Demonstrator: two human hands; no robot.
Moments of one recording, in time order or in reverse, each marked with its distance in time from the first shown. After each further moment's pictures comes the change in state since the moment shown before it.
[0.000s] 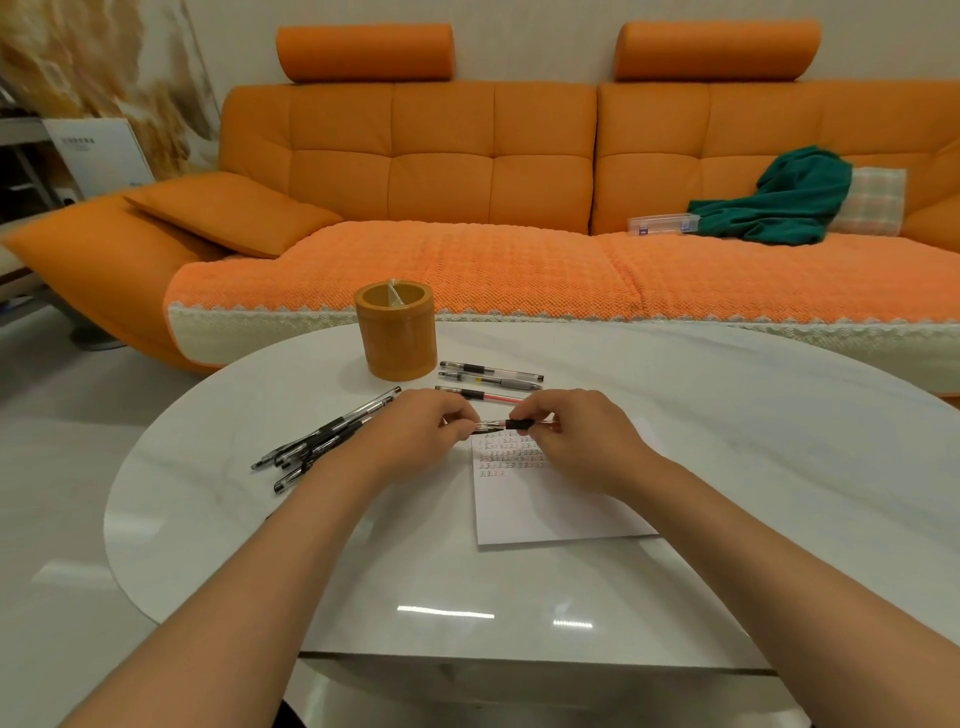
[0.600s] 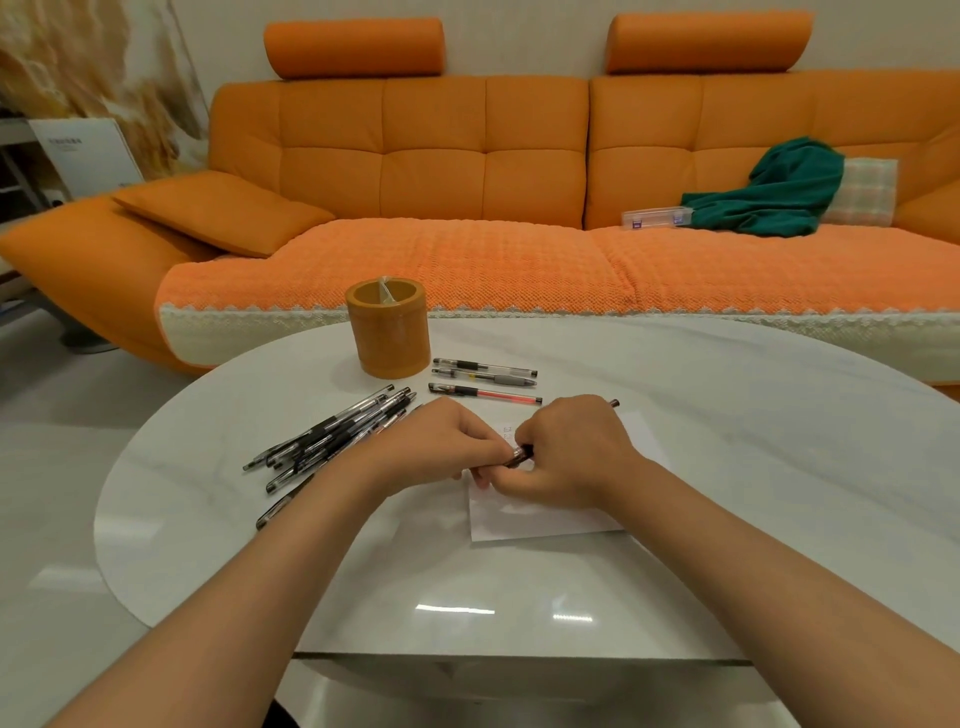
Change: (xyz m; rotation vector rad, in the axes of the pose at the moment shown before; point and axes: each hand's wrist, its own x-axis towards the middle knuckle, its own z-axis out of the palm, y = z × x) left_hand -0.013 0.028 0.005 -0.362 -0.265 -0.063; right_hand -0.010 -0.010 0.010 -0.563 0.132 -0.293
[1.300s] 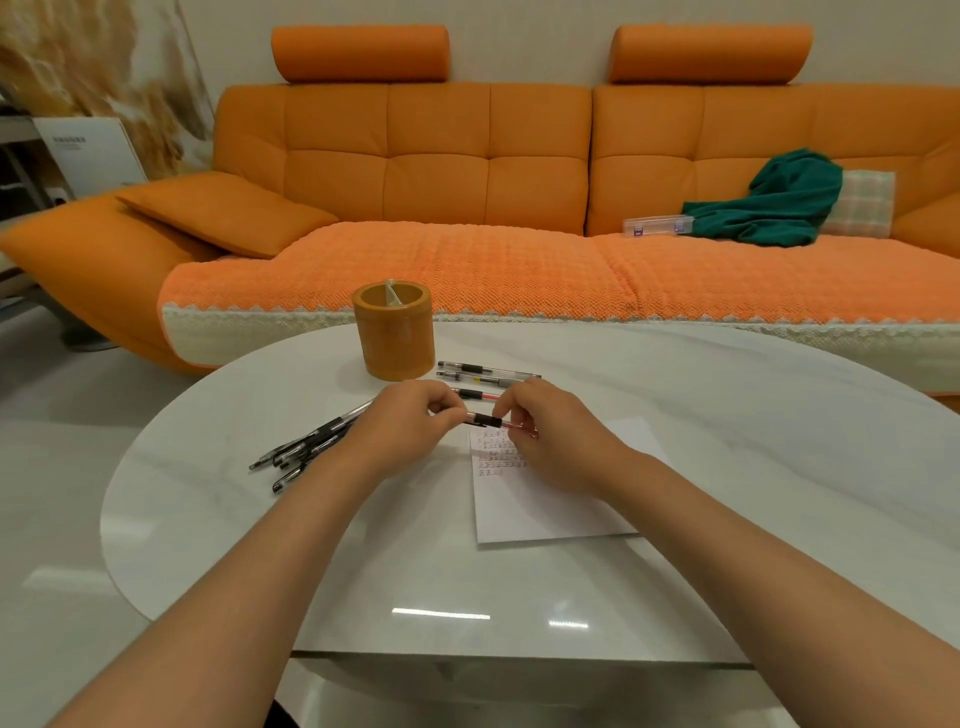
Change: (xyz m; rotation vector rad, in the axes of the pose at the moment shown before) left_hand 0.012 -0.024 -0.020 0.232 0.409 0.012; right_hand 0.016 0.007 0.010 0.568 -0.124 0.141
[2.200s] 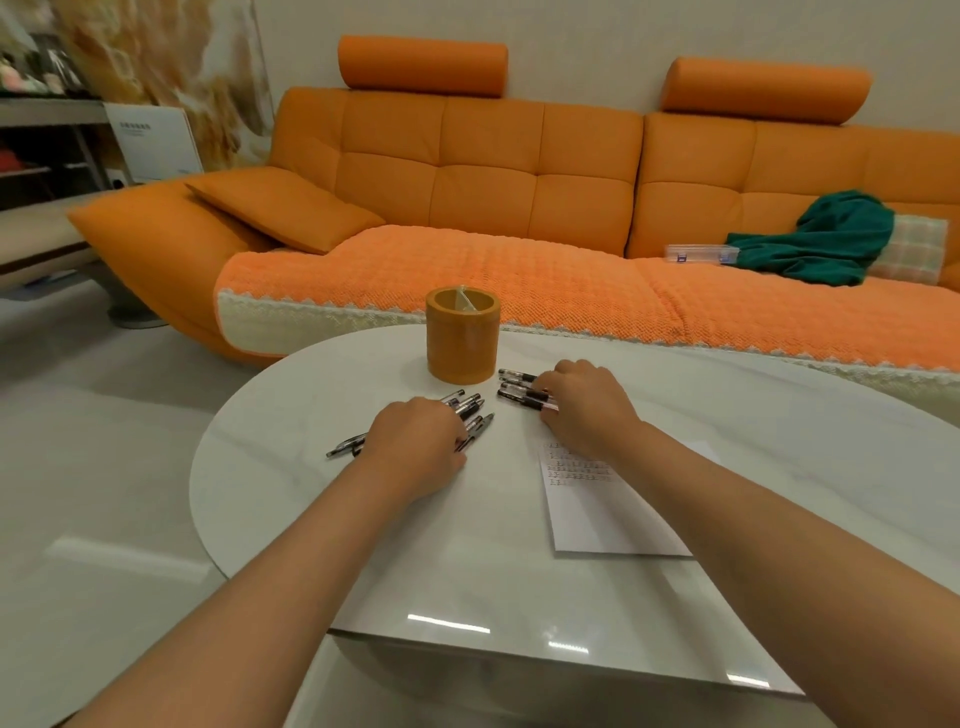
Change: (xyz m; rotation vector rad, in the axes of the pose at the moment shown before) left_hand -0.027 -0.046 -0.035 0.671 -0.018 0.064; right_hand 0.073 -0.013 0.024 -0.553 0.036 -0.015
